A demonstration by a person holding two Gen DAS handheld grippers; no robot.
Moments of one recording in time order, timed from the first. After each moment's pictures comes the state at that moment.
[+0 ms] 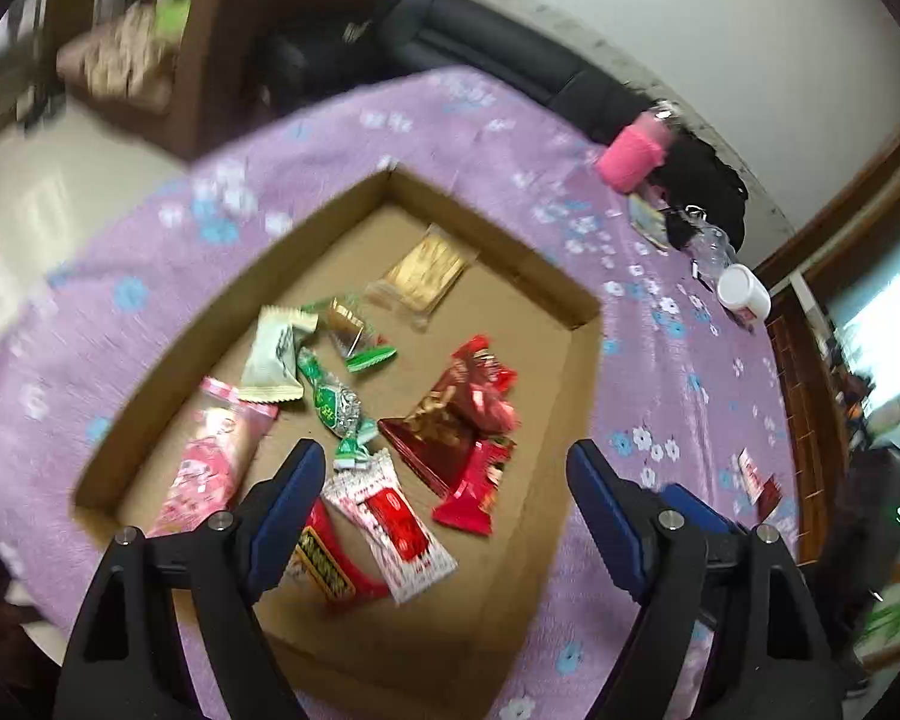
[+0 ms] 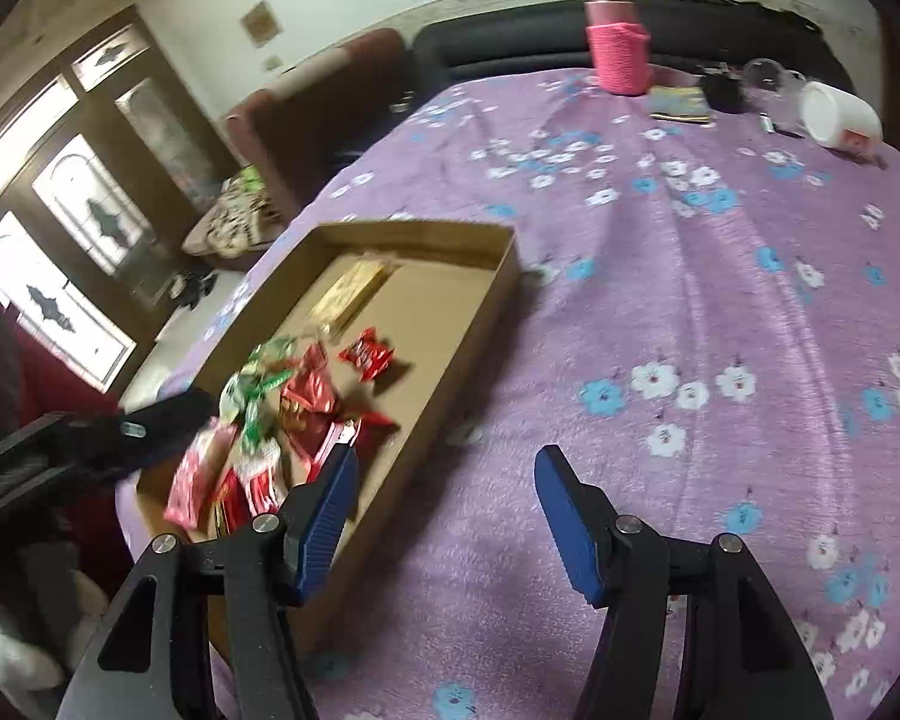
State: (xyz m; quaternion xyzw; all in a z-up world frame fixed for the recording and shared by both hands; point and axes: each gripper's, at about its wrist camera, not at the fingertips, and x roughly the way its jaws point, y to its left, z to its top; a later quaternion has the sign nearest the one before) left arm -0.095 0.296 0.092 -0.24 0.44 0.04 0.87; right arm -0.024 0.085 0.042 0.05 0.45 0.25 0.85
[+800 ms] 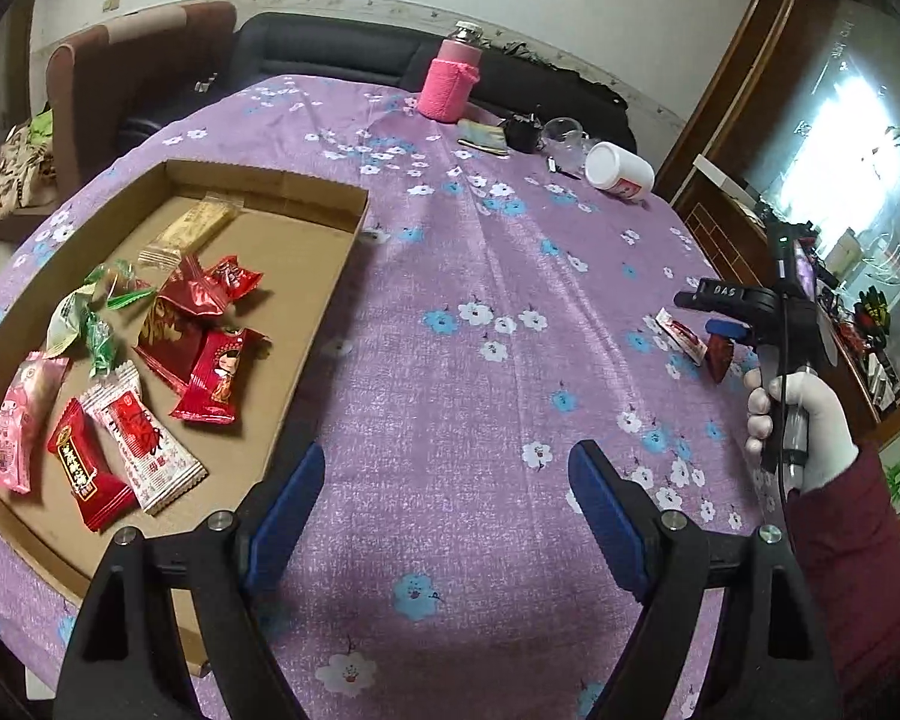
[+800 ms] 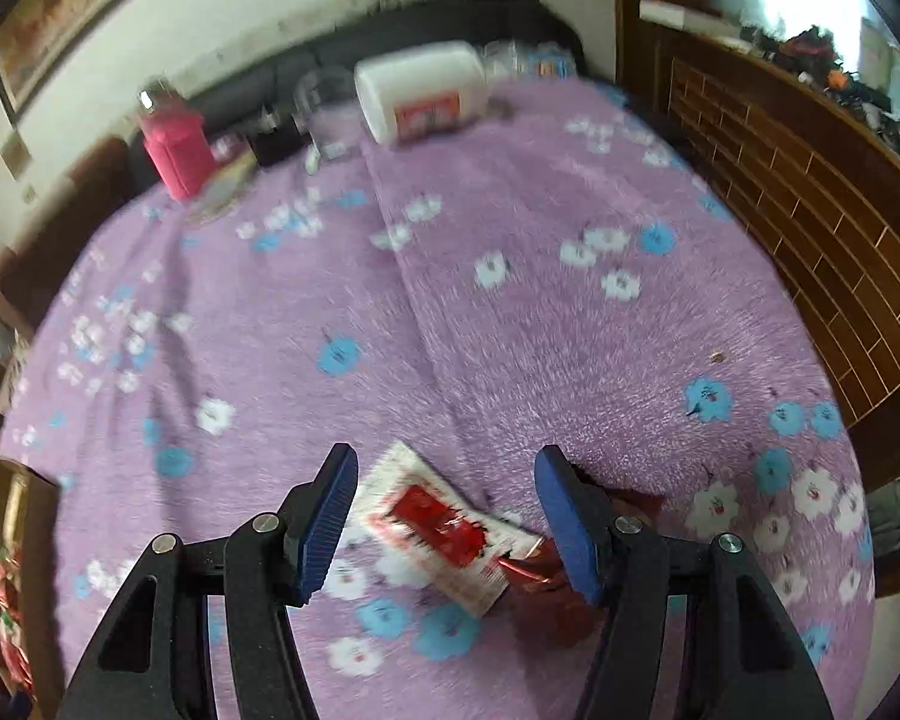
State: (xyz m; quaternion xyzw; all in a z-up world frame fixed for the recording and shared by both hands) left arm -0.116 0.148 0.068 -0.13 0.42 -0.07 0.89; right arm 0.097 -0.196 0.021 0.10 0.47 -0.04 0.88
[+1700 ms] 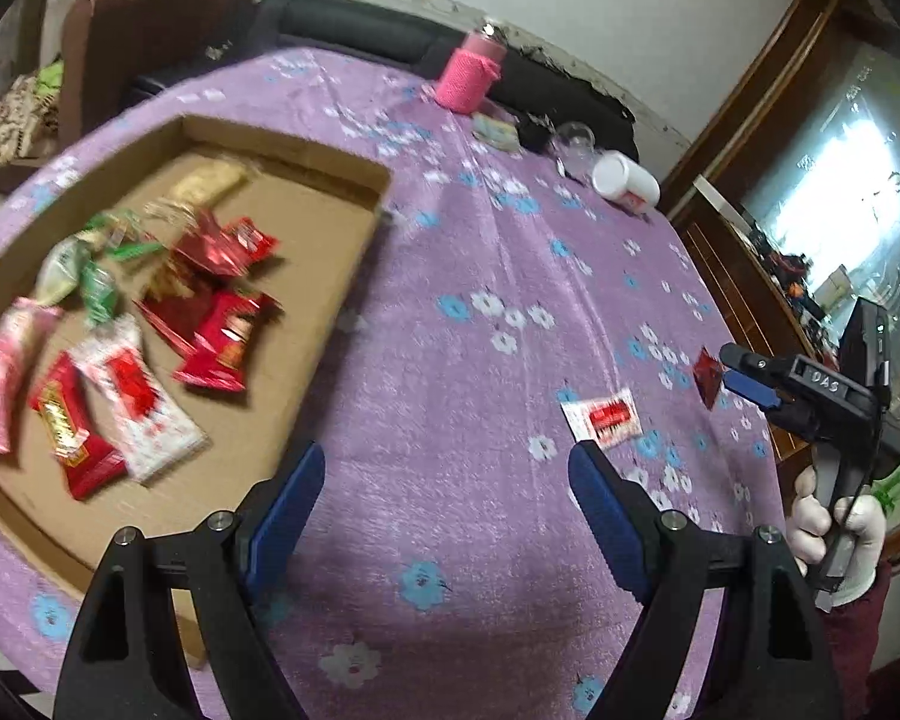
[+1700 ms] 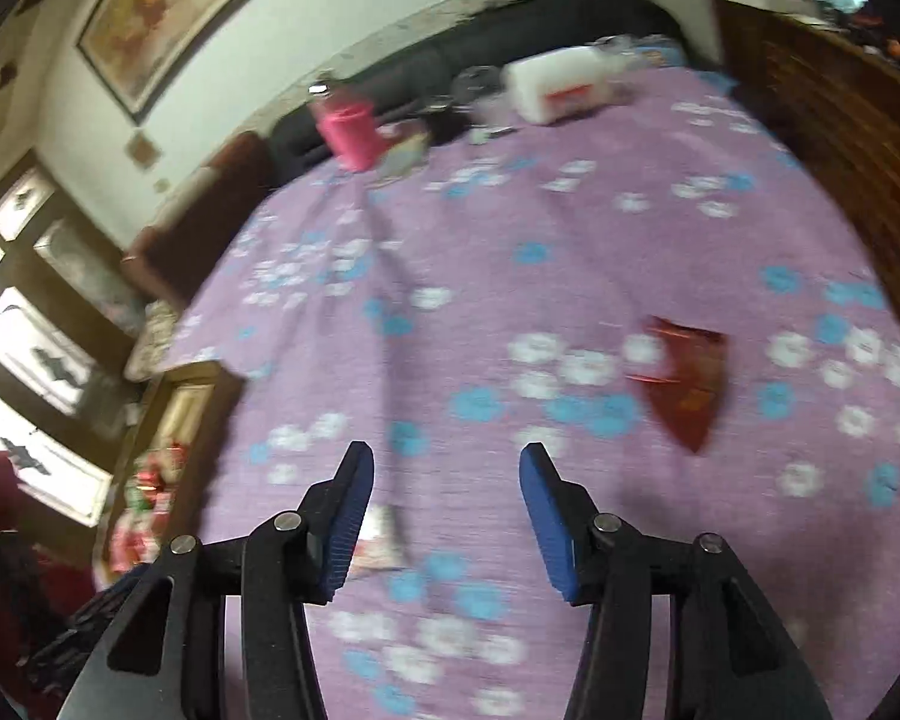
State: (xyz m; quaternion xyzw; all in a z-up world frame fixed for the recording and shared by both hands) left arm -0.118 0.163 0.052 -0.18 0.43 -0.09 0.88; right arm -0.024 -0.170 0.046 0.17 0.44 0.11 0.88
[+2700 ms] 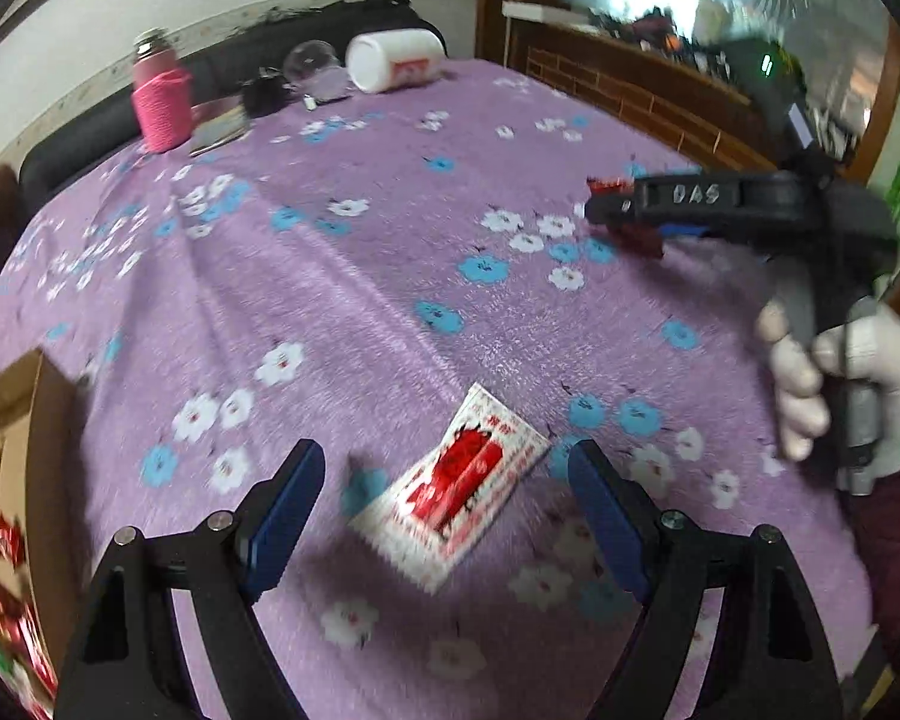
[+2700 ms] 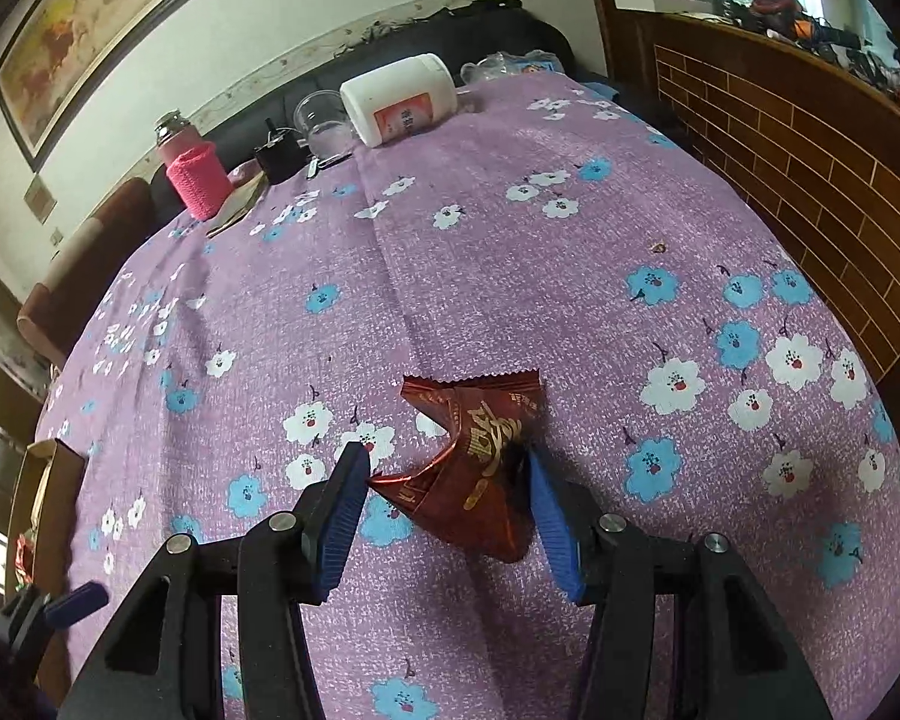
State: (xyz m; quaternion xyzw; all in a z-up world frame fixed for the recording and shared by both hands) left arm -0.036 -0.011 0.021 0.12 0.44 -0.25 0.85; right arm 0.024 -0.224 0.003 0.16 0.41 -0.02 0.90
